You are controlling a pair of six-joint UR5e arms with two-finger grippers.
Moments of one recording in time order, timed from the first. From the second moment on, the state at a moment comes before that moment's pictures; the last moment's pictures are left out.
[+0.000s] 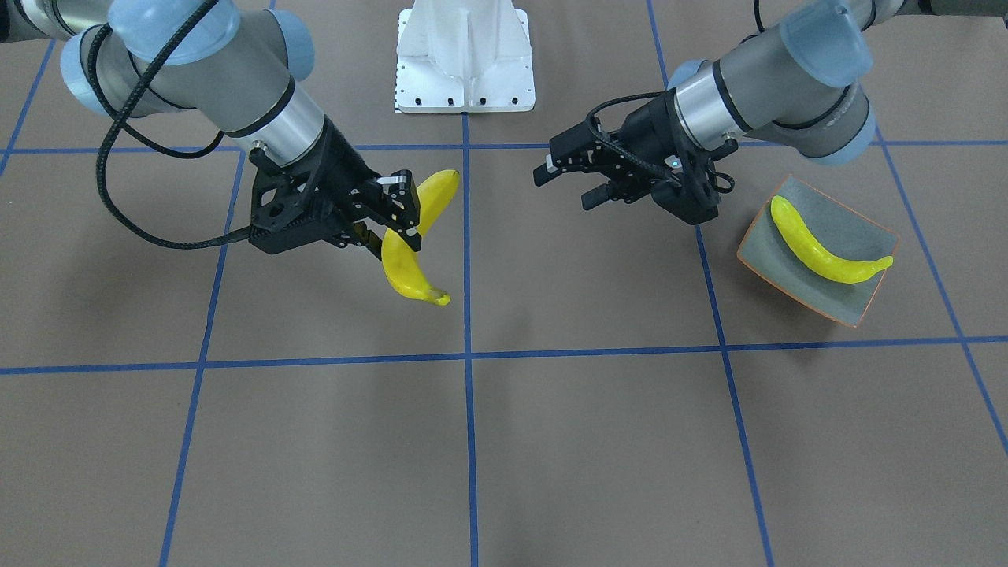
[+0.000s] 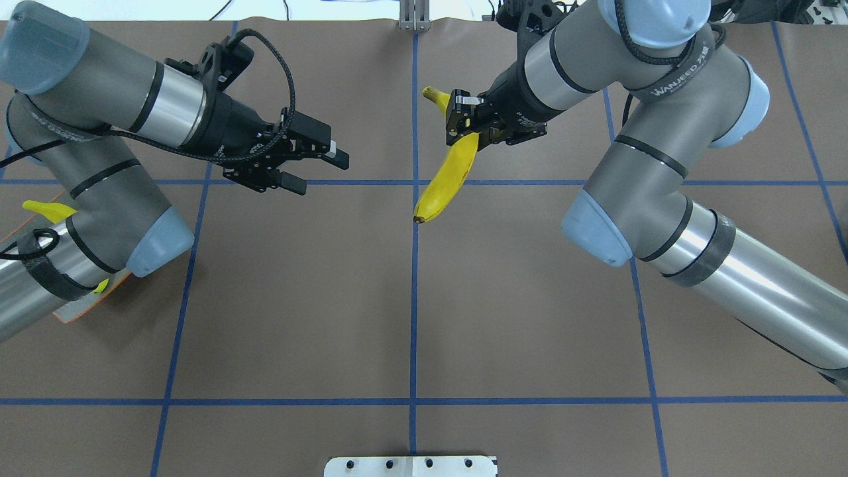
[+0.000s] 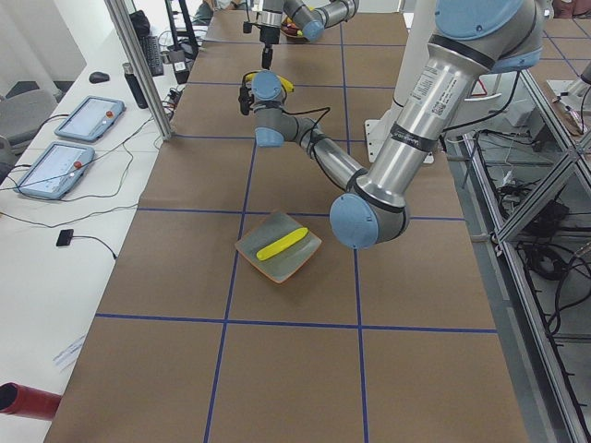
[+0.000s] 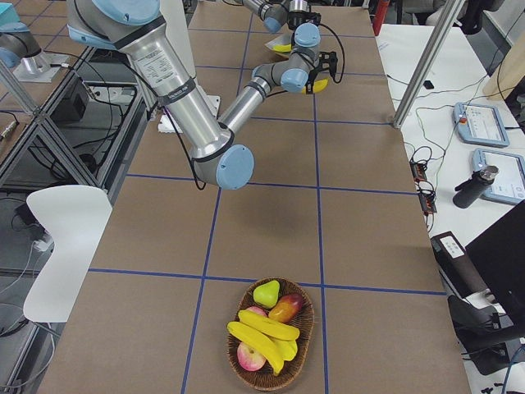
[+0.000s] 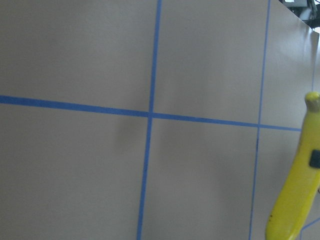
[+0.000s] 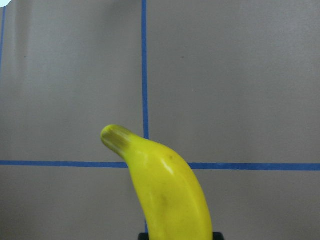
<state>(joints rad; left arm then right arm) -0.82 -2.11 -1.67 -2.50 -2.40 -1.59 0.79 -0.91 1.72 -1.22 2.16 1.23</state>
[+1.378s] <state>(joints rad) -0.71 -2.19 -1.67 -2.55 -2.39 -1.59 0.74 -0.89 1.72 -1.04 2.22 1.27</state>
